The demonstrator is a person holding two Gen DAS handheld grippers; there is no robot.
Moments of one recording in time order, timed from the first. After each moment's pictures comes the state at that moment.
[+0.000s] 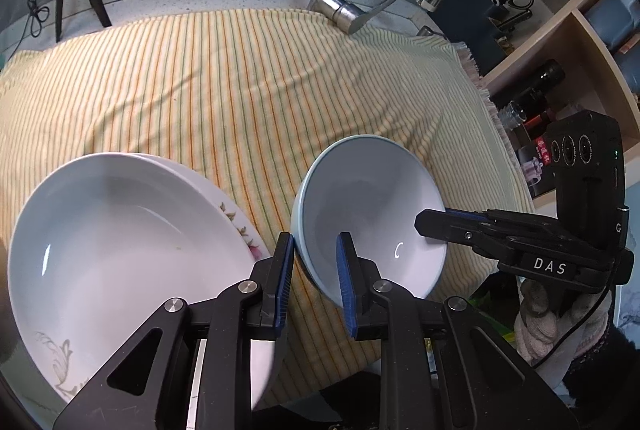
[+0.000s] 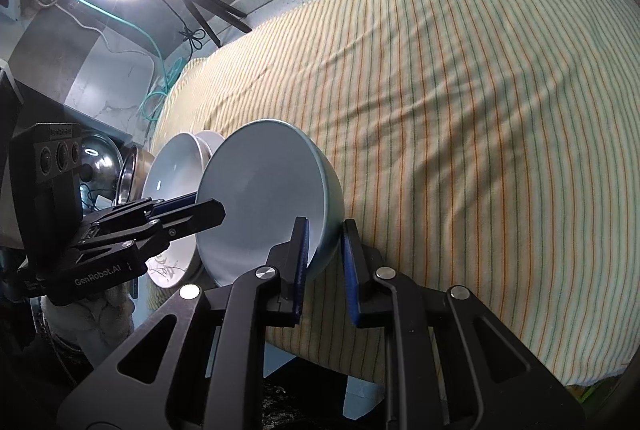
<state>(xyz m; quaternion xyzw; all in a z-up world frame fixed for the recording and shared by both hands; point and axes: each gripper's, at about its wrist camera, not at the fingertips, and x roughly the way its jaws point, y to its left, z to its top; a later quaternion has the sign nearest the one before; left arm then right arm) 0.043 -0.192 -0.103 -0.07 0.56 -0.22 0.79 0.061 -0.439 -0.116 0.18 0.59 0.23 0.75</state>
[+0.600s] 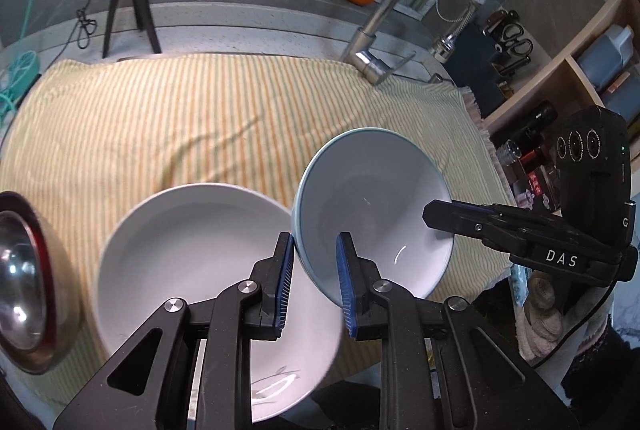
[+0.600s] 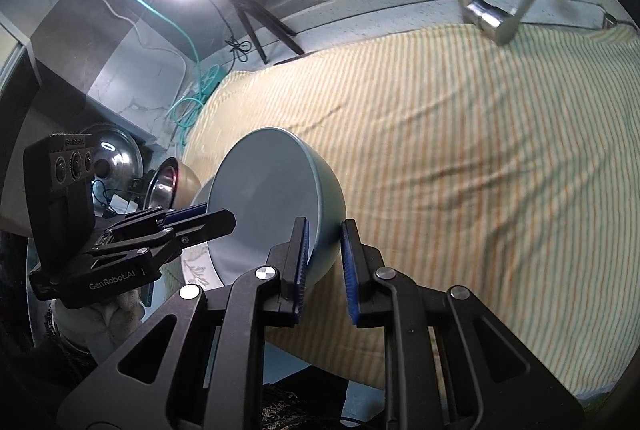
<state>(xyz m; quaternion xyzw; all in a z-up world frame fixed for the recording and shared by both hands) 0.043 -0.122 -0.066 -0.10 0.52 -0.20 0.82 0.078 -0.371 -0.059 0.15 0.56 0.27 0.77</state>
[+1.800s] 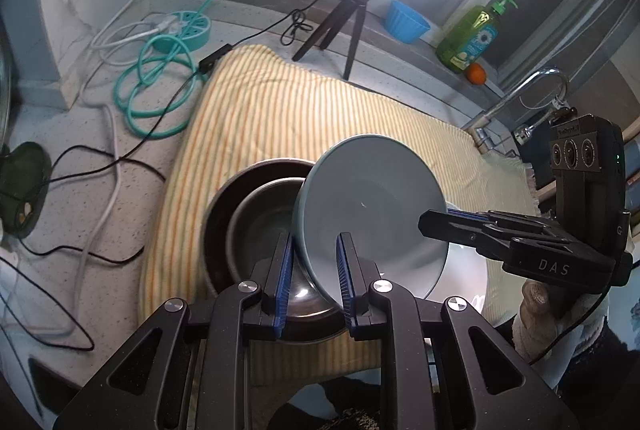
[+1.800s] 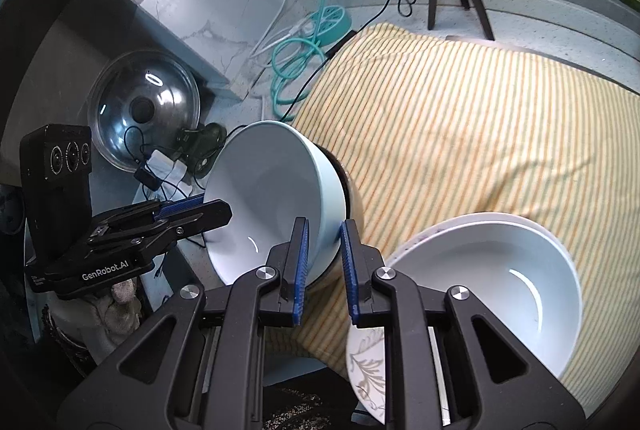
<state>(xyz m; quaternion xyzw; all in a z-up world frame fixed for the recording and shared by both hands) 0.010 0.102 -0.055 -0.18 0.51 -0.08 0.84 0.091 -0.109 -0.050 0.07 0.57 0.38 0.72</state>
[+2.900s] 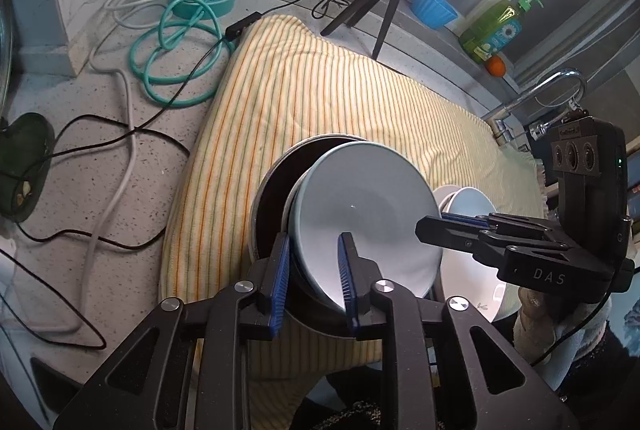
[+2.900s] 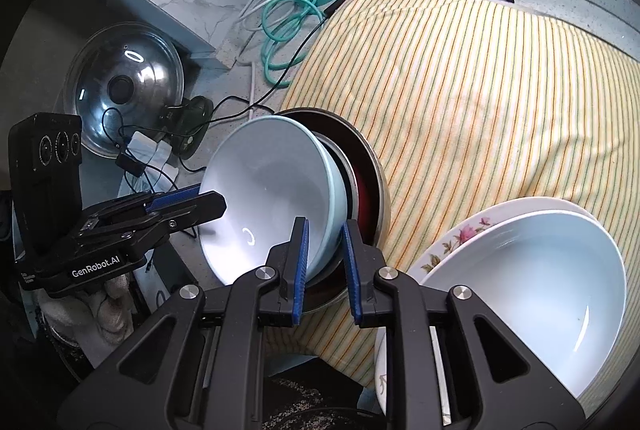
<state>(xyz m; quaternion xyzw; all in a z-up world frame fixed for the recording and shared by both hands) 0.014 0.130 -0.081 -0.20 0.54 -0.08 0.81 0.088 -0.065 -0.081 0.05 0.61 0.37 0.70</state>
